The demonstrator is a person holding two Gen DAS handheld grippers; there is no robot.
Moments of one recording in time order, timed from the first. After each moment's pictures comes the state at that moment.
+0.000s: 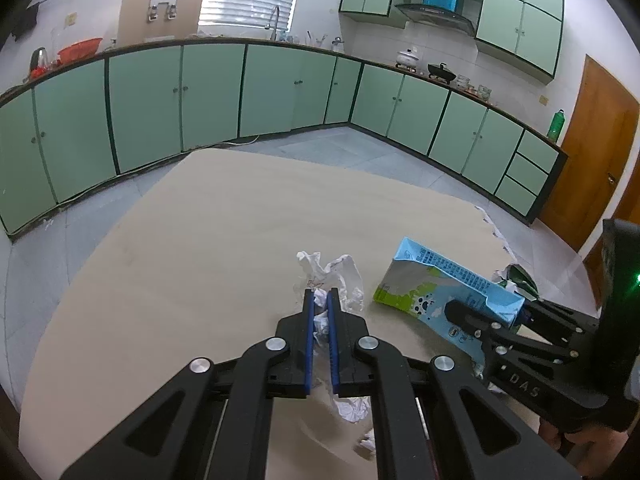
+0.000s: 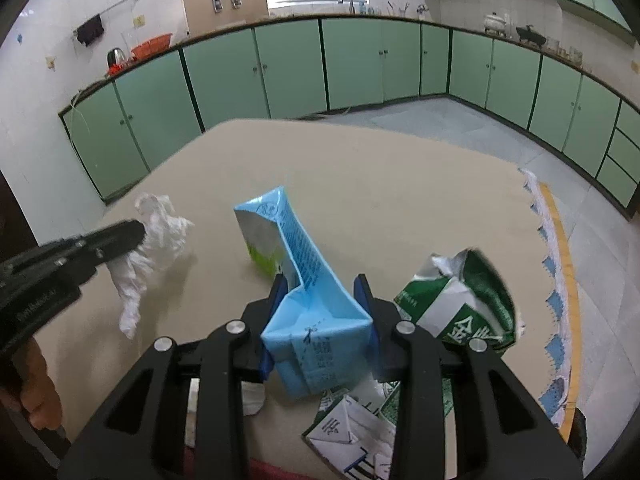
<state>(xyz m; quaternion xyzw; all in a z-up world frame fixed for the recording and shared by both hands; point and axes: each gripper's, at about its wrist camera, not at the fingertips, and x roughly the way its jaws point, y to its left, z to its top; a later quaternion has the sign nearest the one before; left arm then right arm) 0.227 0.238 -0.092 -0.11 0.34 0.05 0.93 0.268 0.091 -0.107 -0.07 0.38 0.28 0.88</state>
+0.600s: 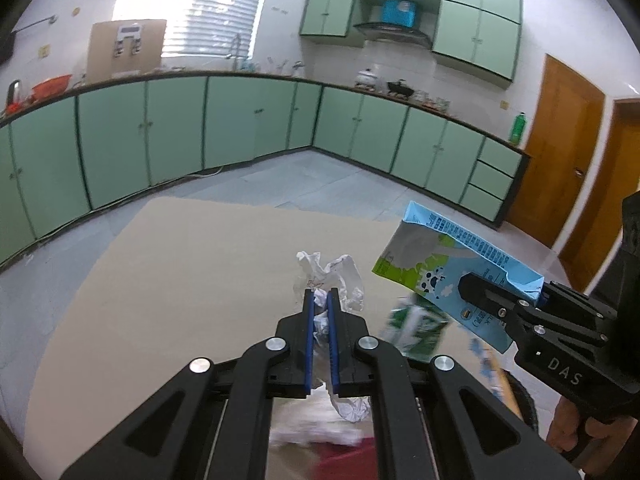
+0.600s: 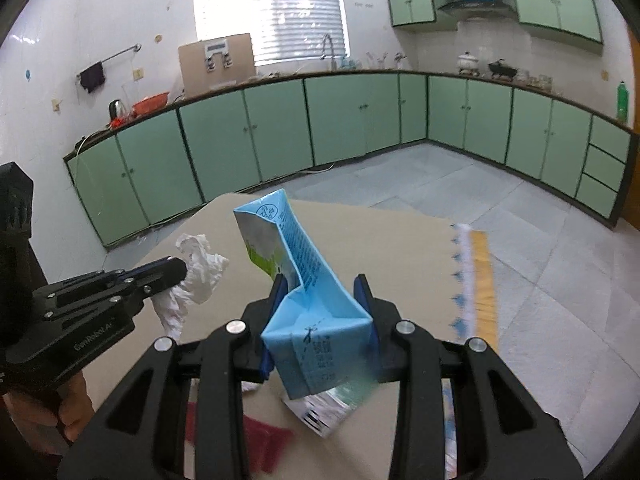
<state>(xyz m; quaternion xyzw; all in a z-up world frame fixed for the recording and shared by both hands) 0.210 0.178 -0.041 -0.09 0.29 -0.01 0.95 0.226 0.005 -0.025 -0.03 0.30 0.26 0.92</state>
